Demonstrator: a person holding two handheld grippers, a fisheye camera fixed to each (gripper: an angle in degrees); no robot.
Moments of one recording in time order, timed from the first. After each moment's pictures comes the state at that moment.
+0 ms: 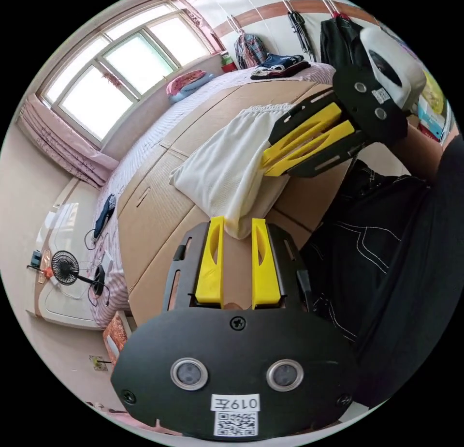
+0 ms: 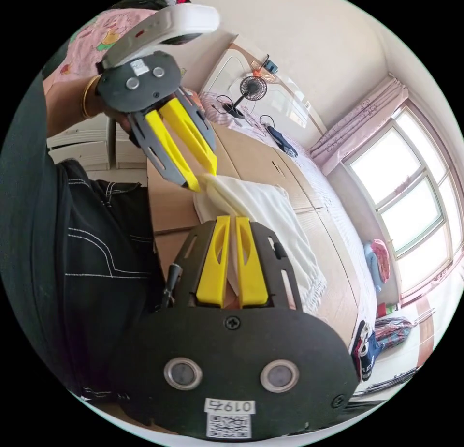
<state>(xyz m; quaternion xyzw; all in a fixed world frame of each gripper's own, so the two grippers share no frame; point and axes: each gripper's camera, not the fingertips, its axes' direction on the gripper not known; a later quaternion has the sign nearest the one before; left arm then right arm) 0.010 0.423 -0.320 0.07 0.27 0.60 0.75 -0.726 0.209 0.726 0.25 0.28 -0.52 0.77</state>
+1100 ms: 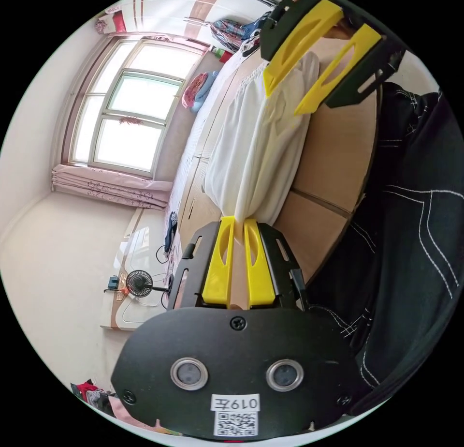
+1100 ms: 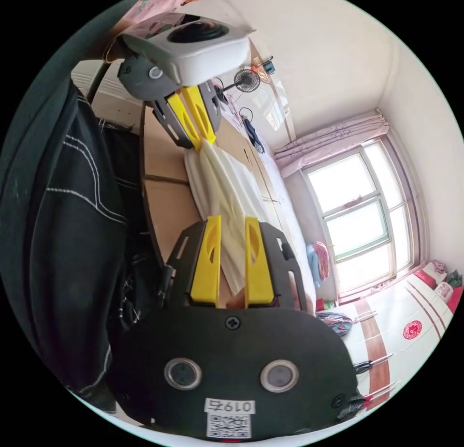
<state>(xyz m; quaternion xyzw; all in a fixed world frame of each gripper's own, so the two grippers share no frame) 0.107 0.540 -0.310 0.21 0.06 0.66 0.72 -0.712 0.300 0.788 0.28 0.48 -0.51 0.66</state>
